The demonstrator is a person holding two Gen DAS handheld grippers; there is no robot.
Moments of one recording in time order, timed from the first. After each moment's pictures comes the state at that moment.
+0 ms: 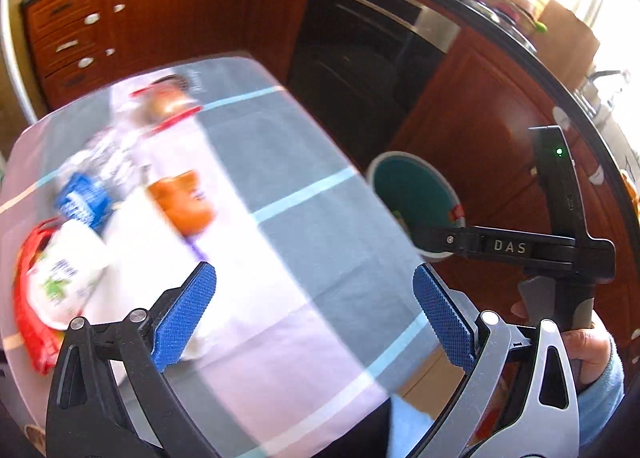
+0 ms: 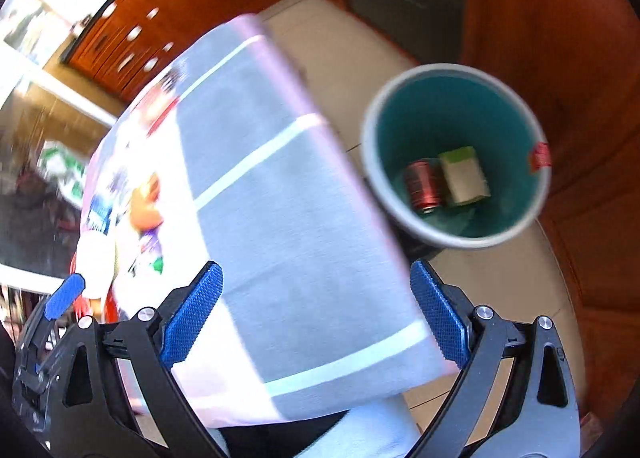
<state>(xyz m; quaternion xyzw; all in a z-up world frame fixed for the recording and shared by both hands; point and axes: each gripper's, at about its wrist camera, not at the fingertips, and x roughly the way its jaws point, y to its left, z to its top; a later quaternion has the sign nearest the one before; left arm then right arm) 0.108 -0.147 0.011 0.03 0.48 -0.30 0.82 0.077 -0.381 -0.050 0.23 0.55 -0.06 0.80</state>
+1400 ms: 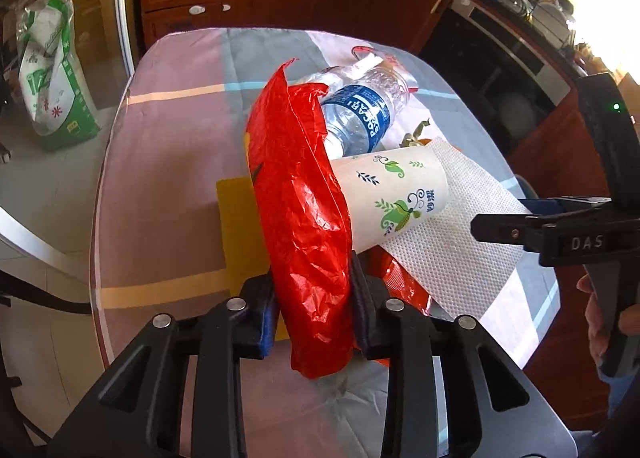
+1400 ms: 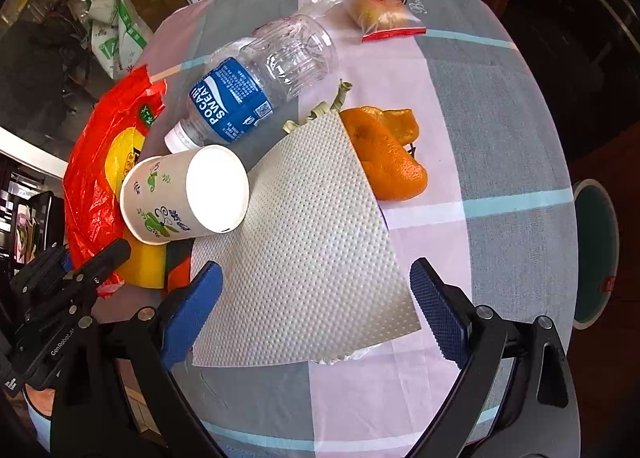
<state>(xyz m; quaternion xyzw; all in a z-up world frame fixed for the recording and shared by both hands) 0.153 0.092 -0.044 -0.03 0.51 -0.19 0.84 0.170 -0.117 -0.060 0.02 0.61 0.05 0.79</state>
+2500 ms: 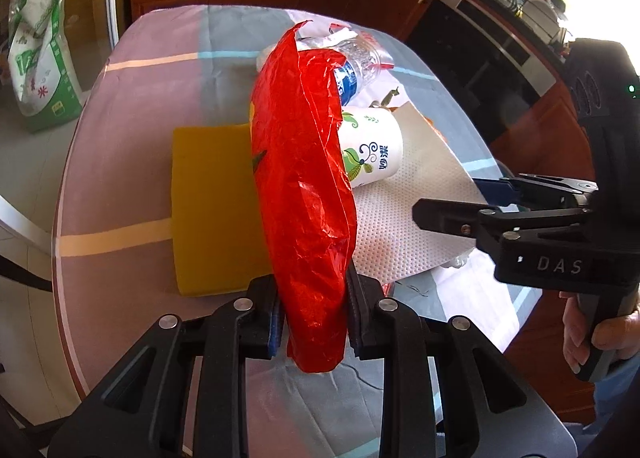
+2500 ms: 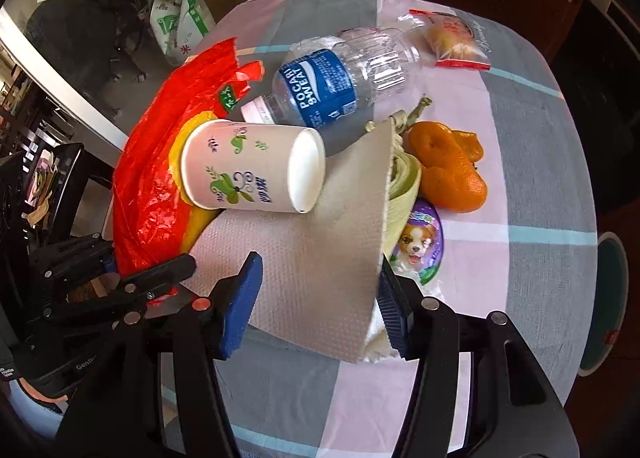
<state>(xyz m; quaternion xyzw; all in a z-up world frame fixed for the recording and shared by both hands) 0.128 0.071 -0.055 -0.05 0.52 -0.21 0.82 0.146 -0.083 -0.060 -0.03 0.57 0.15 0.81</state>
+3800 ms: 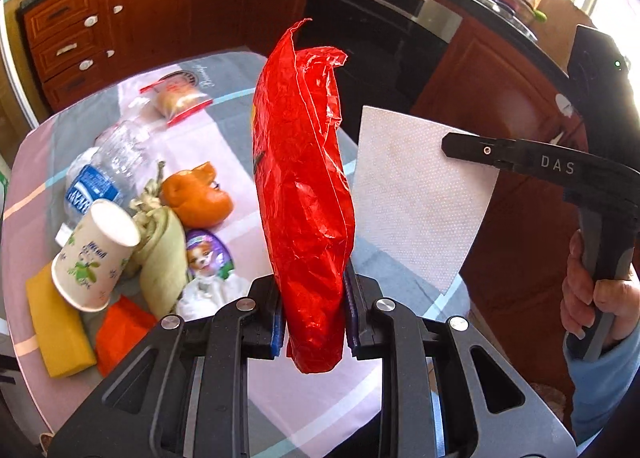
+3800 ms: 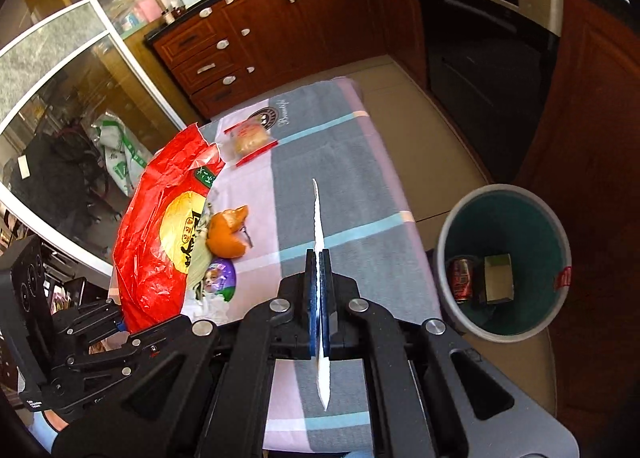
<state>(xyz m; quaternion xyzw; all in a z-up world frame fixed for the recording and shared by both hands) 0.106 -0.149 0.011 0.06 0.48 -0.33 0.81 0.085 -0.351 0.022 0.15 0.45 0.03 0.88</state>
